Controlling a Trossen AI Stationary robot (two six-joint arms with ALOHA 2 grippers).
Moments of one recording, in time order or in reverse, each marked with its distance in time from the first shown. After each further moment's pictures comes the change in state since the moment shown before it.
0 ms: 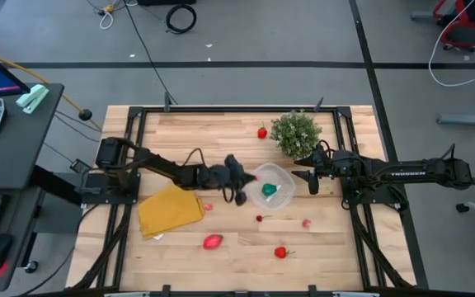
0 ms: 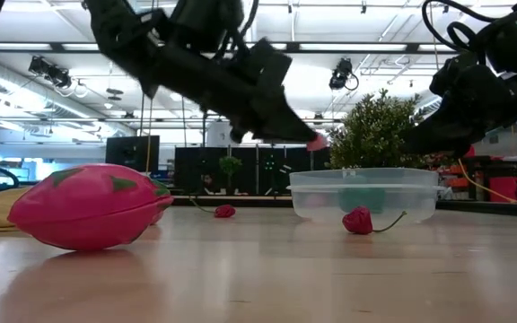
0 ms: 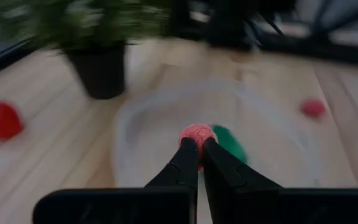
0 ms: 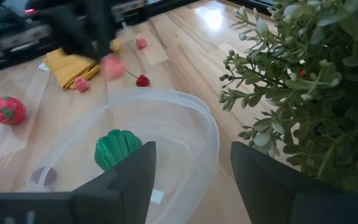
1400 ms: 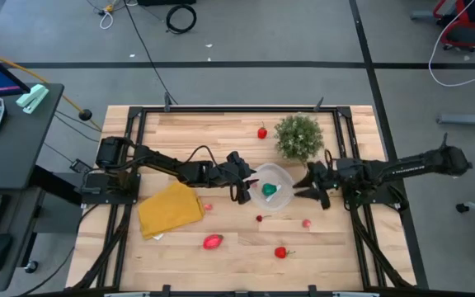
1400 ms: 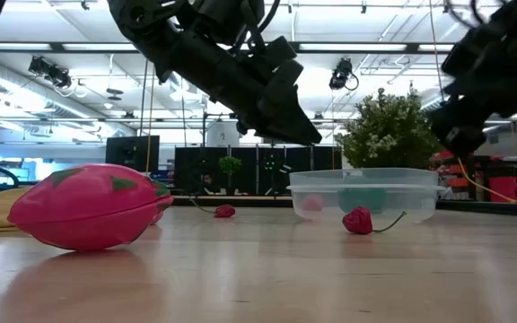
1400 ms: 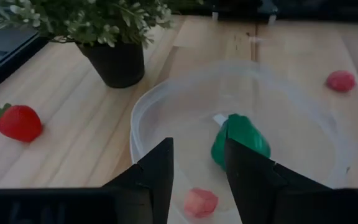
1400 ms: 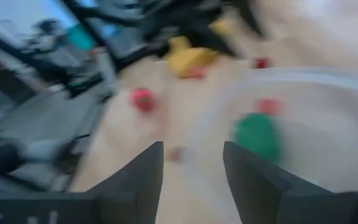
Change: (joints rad) left arm 0.020 0.000 0.116 -0.241 -0.007 0.069; right arm 0.262 0.000 0.000 0.128 -0.202 0.253
